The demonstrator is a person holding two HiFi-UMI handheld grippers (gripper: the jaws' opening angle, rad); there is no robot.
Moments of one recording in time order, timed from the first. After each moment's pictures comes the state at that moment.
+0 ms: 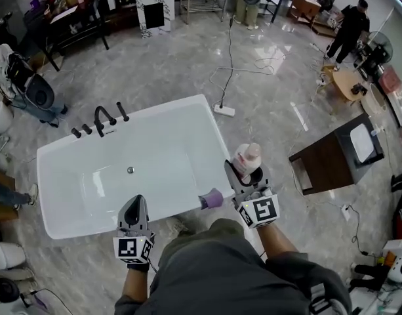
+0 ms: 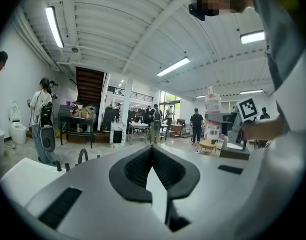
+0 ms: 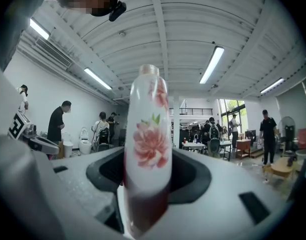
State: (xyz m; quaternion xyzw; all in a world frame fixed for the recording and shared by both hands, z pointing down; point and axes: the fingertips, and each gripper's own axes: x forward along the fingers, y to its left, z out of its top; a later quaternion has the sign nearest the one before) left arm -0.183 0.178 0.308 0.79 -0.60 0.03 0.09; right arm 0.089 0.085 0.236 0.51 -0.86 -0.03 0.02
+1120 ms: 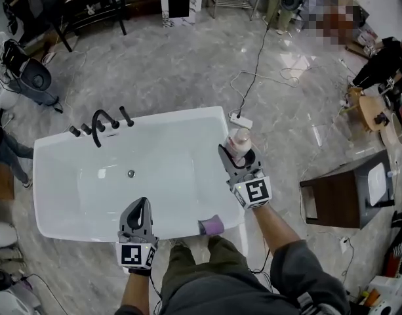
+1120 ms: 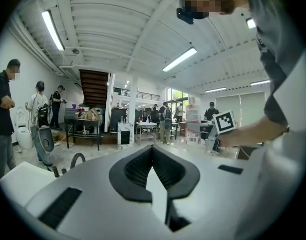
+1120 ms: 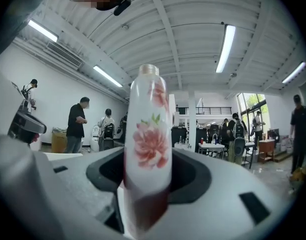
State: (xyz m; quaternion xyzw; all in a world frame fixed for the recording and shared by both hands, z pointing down) left arm -0.164 0.009 0.350 0.76 -0.64 0.04 0.08; right arm 0.047 -0.178 0.331 0.42 -0.91 -0.05 0.03
